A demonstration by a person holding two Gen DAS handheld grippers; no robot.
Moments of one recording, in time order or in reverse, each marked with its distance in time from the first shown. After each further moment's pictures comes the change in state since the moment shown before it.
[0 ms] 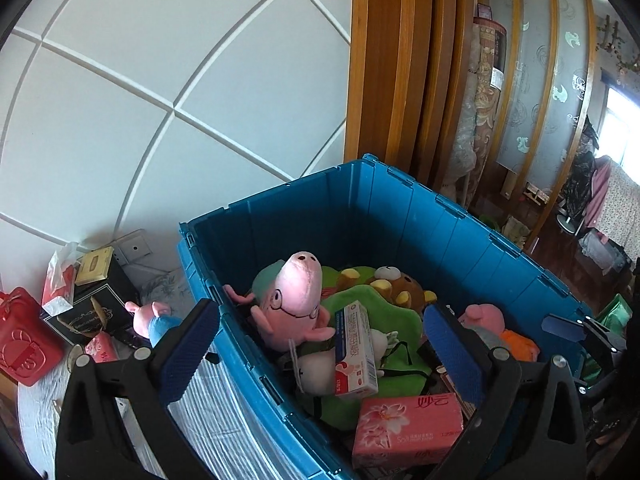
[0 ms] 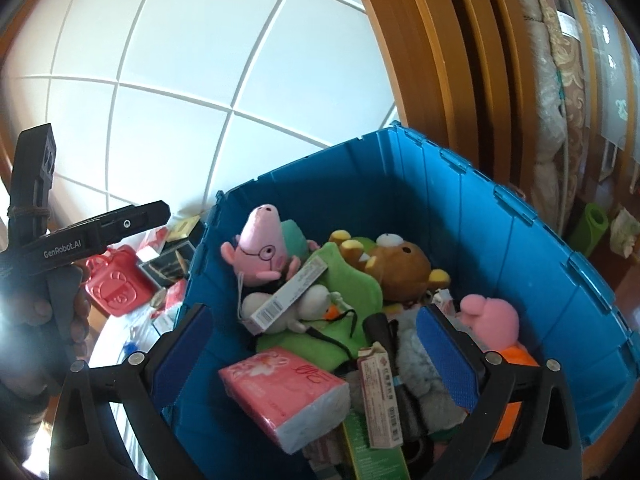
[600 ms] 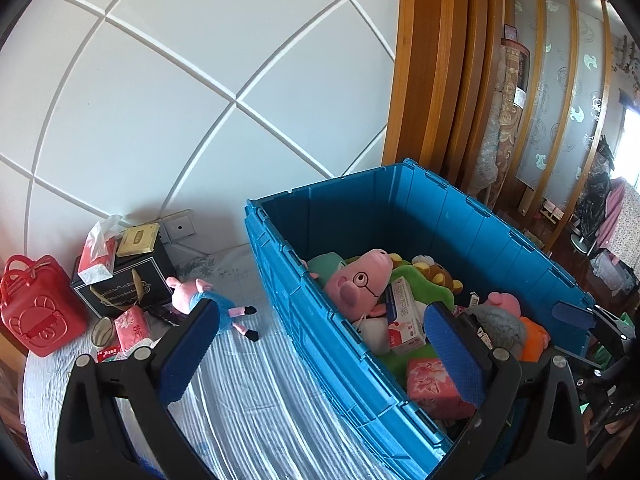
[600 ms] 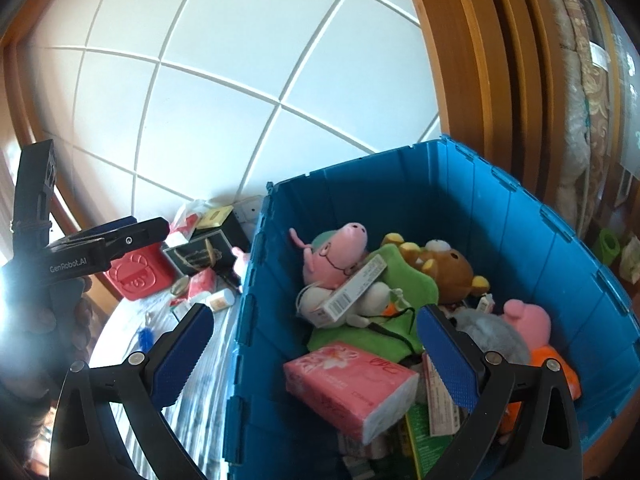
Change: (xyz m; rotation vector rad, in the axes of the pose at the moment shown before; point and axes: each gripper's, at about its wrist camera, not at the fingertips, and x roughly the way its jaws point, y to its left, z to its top) left arm -0.057 0.065 -0.041 -0.075 -0.030 0.058; right arm -0.015 0.084 -0.009 -0.086 -0.005 0.033
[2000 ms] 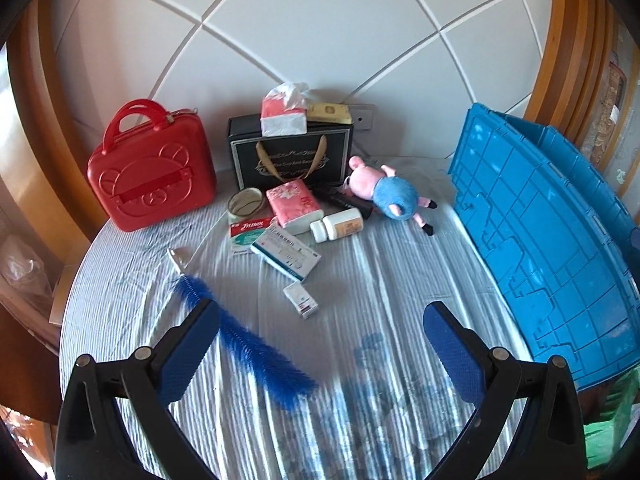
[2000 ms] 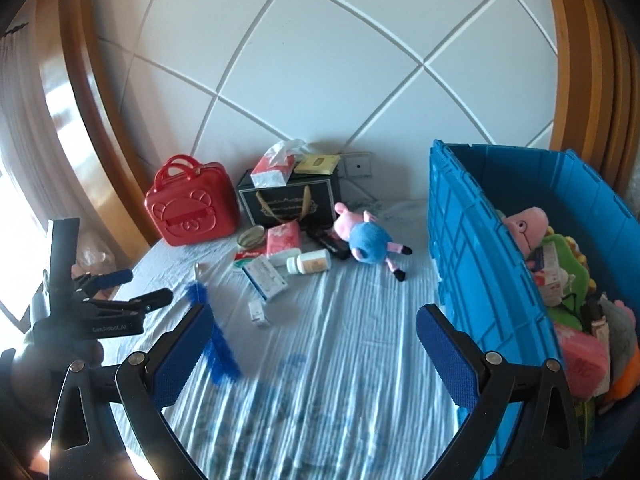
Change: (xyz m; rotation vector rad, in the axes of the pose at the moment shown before) left arm -0.060 0.298 -0.203 -0.232 0.184 0.248; right arm 0.089 0.269 -0.063 -0.191 0.127 0.054
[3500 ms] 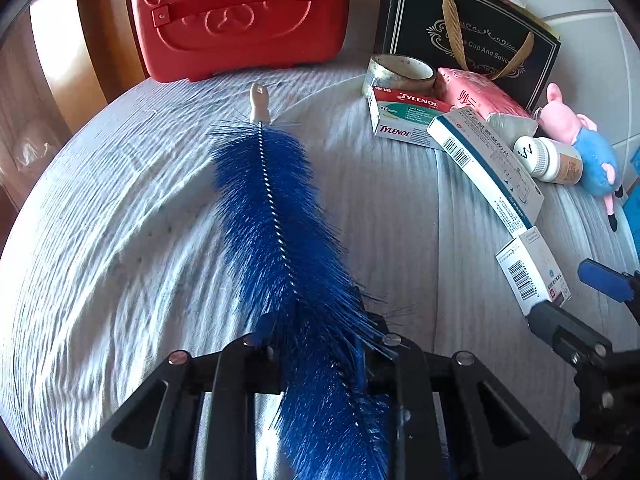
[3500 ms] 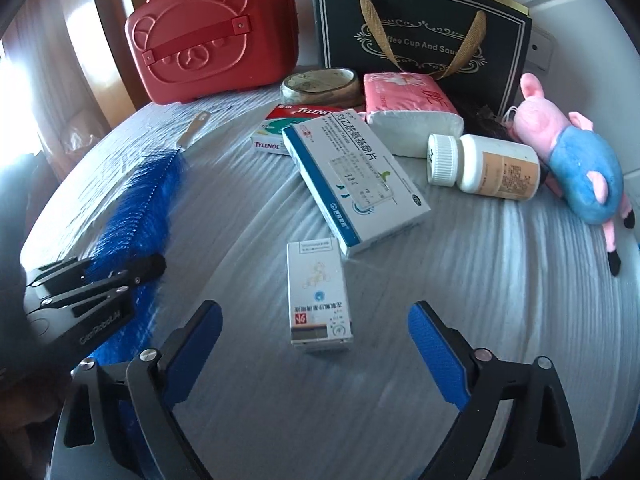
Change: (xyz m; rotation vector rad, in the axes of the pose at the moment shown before) left arm 0.263 0.149 -0.096 -0.270 0.098 0.176; right arm 0.413 0.120 -0.111 -0.244 0.279 0.085
